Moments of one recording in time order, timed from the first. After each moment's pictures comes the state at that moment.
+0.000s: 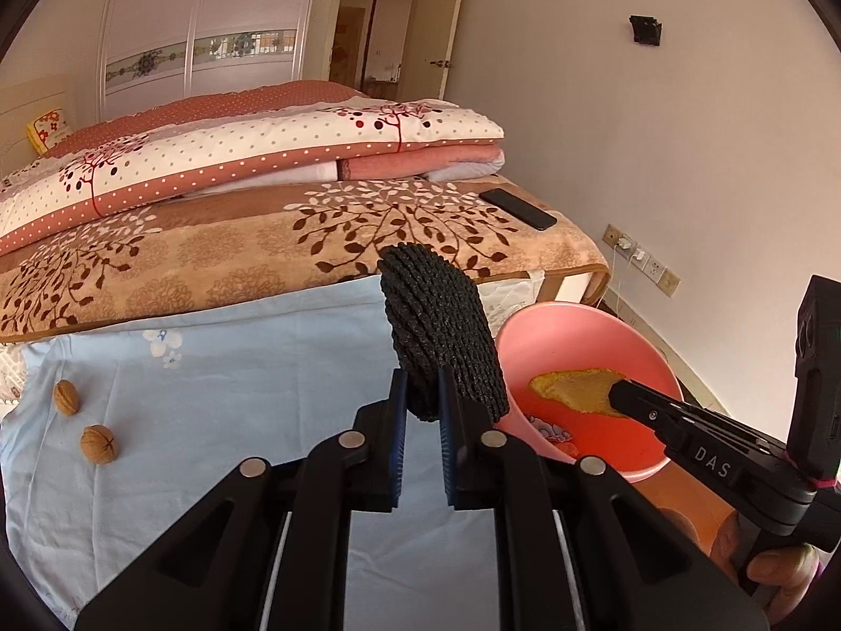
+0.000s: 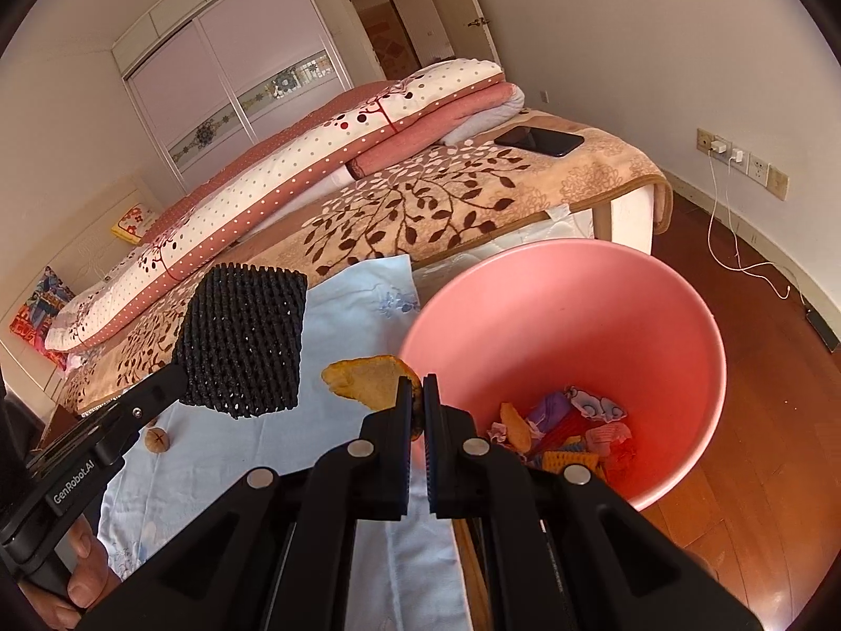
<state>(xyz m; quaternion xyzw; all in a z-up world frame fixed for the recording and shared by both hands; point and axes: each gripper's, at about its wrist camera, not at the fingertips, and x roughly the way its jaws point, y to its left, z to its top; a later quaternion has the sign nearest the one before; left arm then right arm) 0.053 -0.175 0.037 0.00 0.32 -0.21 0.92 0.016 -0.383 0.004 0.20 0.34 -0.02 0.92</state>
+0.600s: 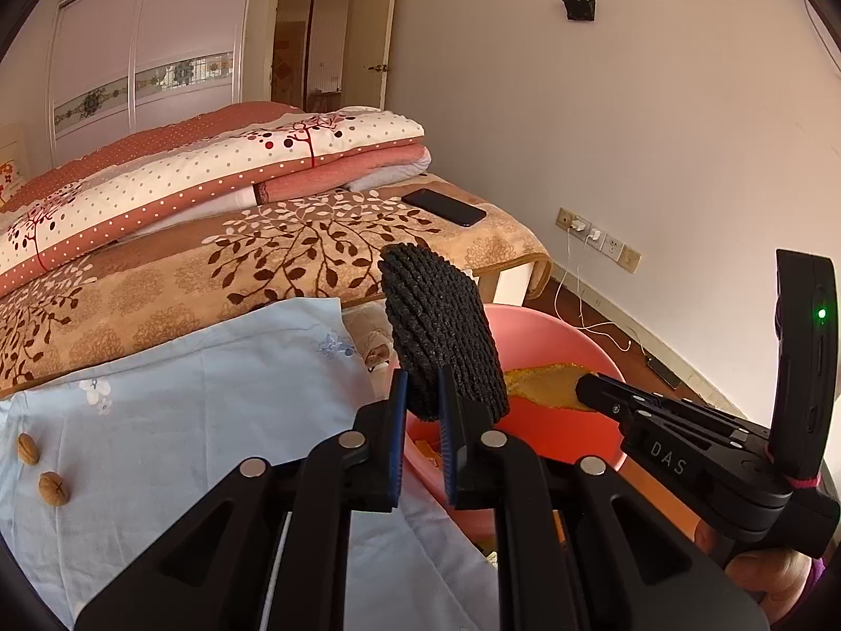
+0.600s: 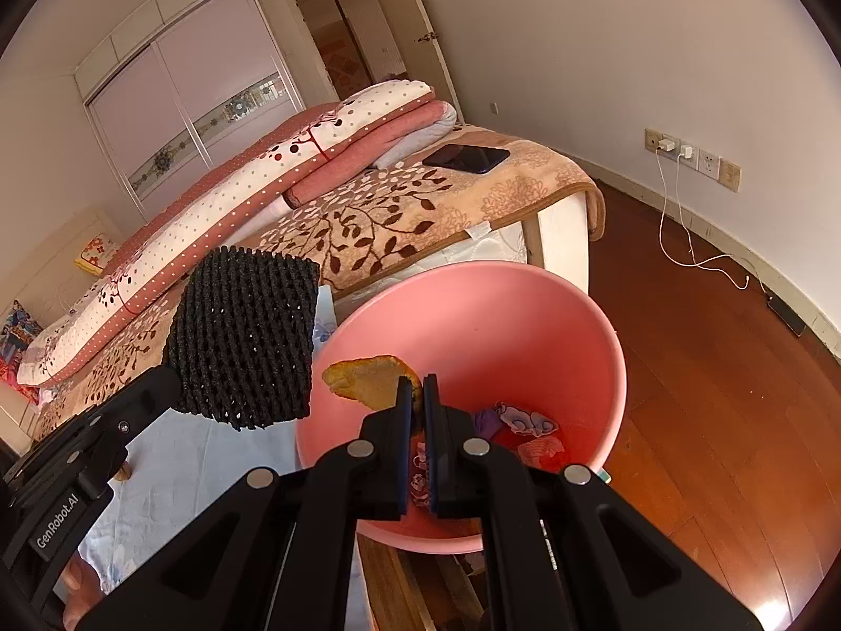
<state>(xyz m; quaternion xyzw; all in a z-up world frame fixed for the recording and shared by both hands) 0.045 -0.253 0.039 0.05 0.30 -0.27 0.91 0.003 -0.433 0.001 0.21 0.32 -0.09 0.92</state>
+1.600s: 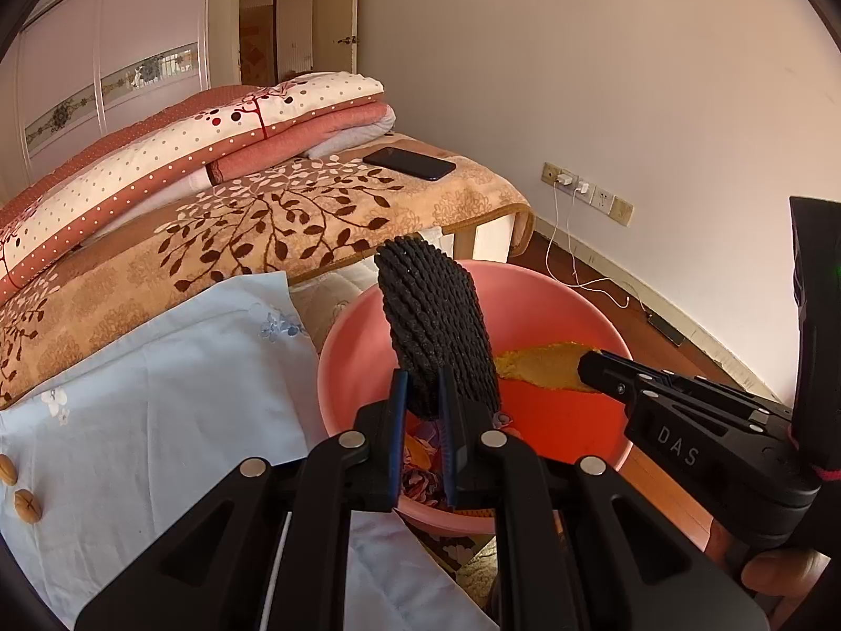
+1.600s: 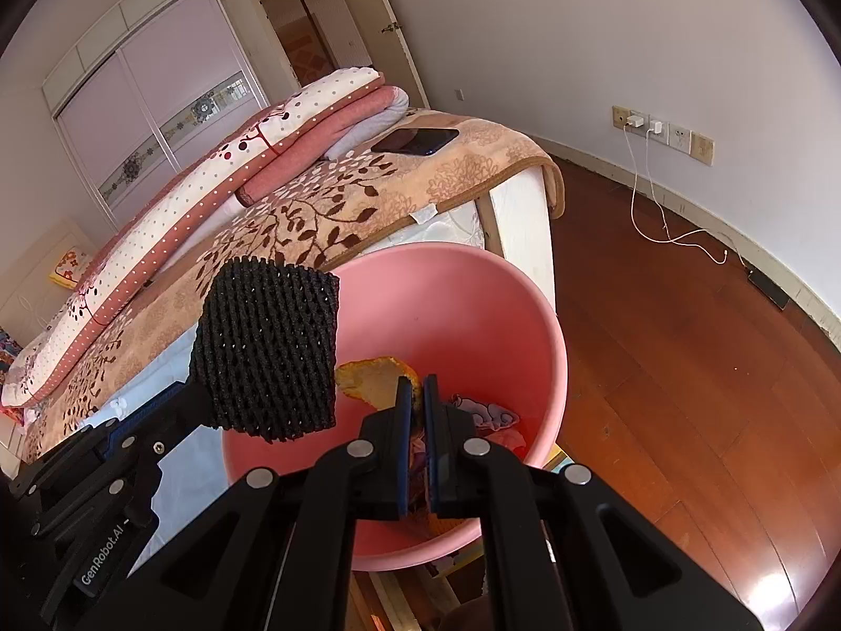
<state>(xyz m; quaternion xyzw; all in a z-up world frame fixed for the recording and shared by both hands) 0.058 -0.305 0.000 0.09 0.33 -0.28 0.89 0.009 -0.465 -0.027 0.23 0.34 -0.12 0.91</state>
